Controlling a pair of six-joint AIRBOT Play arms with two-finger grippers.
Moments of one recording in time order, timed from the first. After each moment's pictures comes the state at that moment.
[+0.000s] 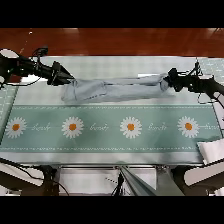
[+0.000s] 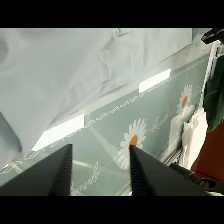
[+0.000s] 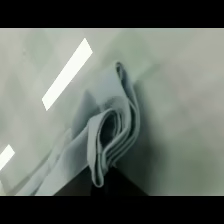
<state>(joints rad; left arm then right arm) 0.18 -1.75 1.53 0.63 -1.47 -1.27 -0.23 -1.75 1.21 -0.47 0.62 1.29</state>
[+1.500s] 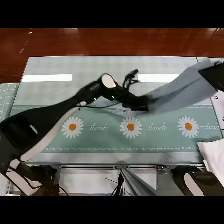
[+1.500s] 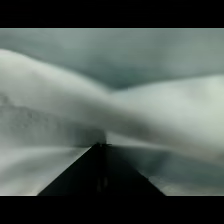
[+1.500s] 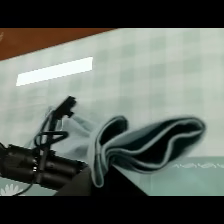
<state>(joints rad) -0.75 -1.85 1.52 0.50 -0.93 -1.38 -0.03 -0.64 1.21 -1.19 1.24 1.76</state>
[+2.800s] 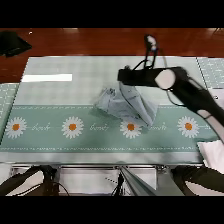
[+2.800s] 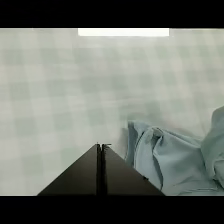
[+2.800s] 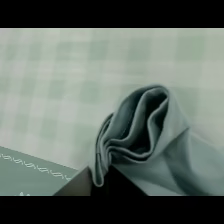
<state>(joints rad) 0.19 -1.15 1.53 0.98 -1.26 -1.31 0.52 -1.36 1.21 -1.19 0.58 1.85</state>
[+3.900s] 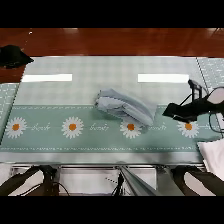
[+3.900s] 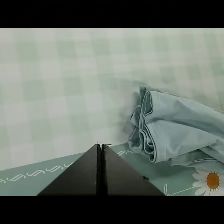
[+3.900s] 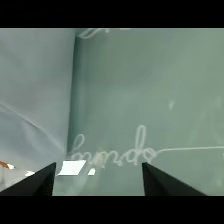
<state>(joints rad) 0.21 -1.12 1.45 1.02 -1.33 -1.29 -0.11 -1.06 0.72 -1.17 1.12 1.62</state>
